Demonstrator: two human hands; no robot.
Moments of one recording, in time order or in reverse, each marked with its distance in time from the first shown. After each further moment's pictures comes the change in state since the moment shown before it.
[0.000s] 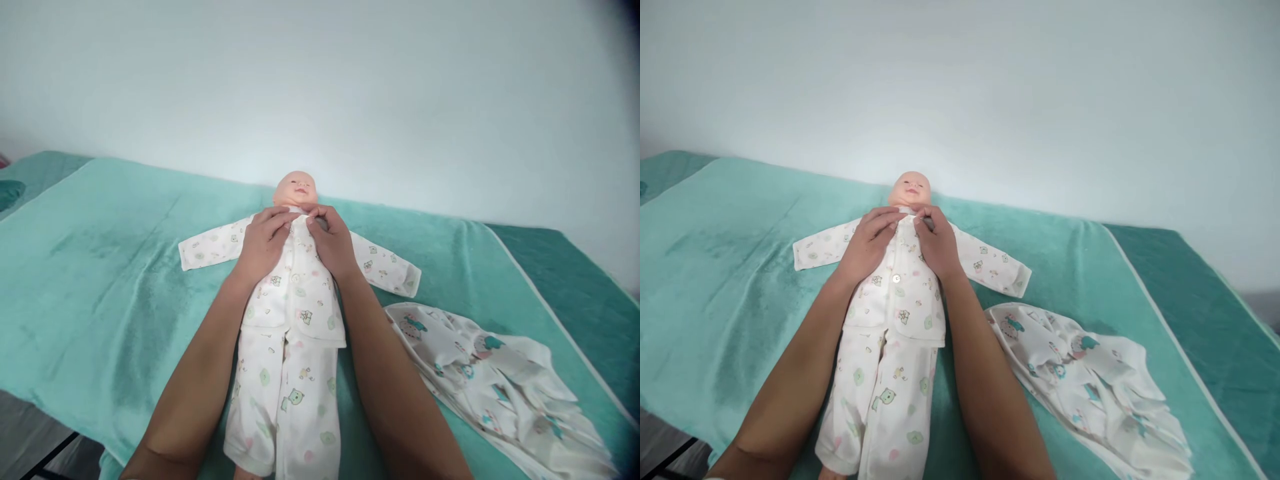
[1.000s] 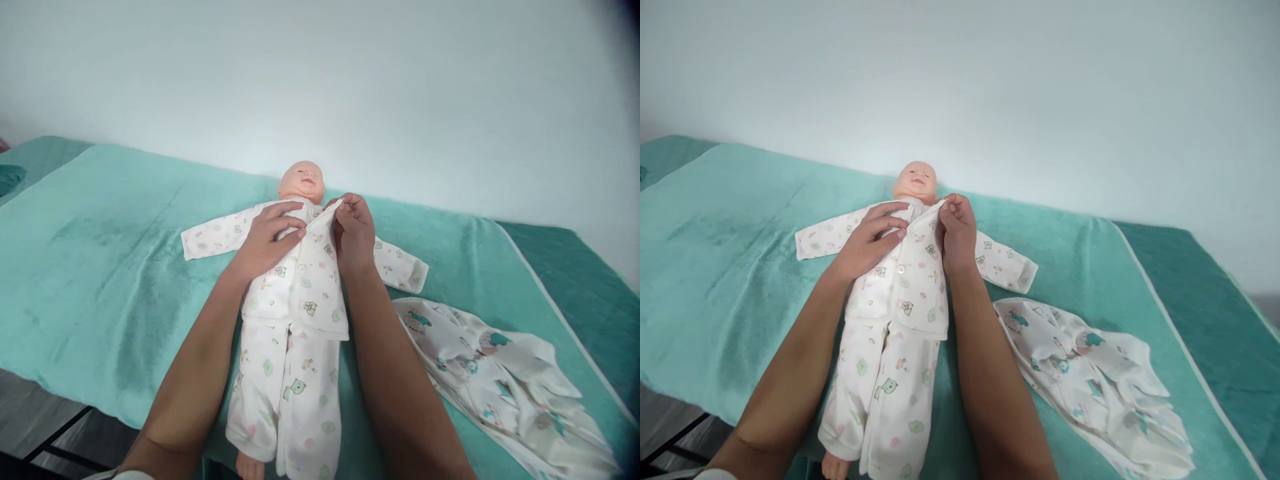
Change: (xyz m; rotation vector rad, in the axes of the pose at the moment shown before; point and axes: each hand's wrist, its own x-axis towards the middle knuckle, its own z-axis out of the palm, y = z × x) left_hand -0.013 0.007 -0.014 -0.114 -0.133 0.047; right_hand 0.003 0.016 -0.006 0.398 0.095 0.063
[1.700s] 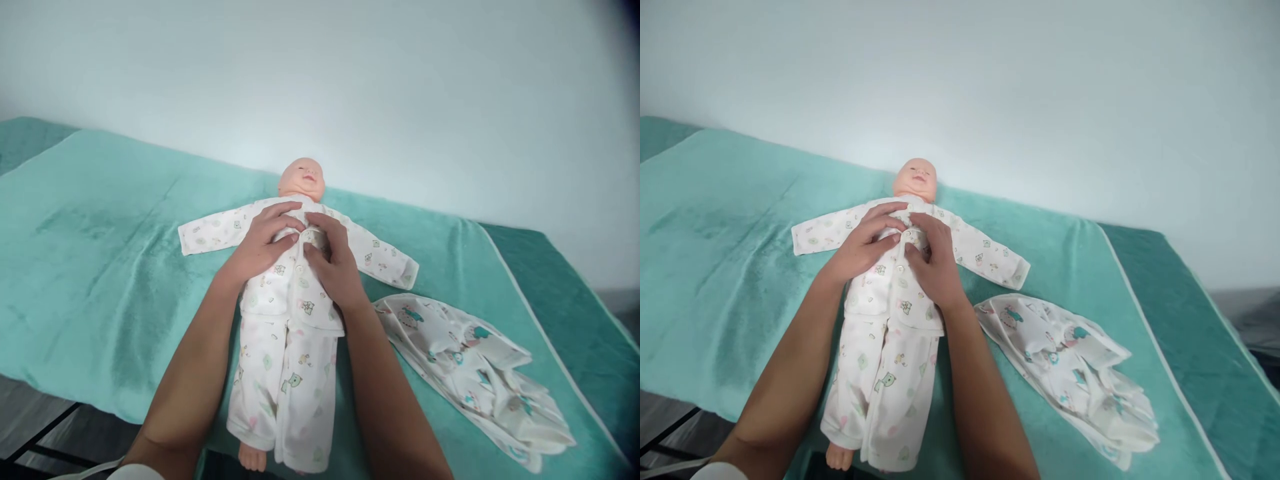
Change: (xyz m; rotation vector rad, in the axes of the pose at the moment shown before) left_hand -0.009 -0.010 -0.008 -0.072 -0.066 0.072; right_hand -0.067 -0.037 0.013 -0.621 -0.253 -0.230
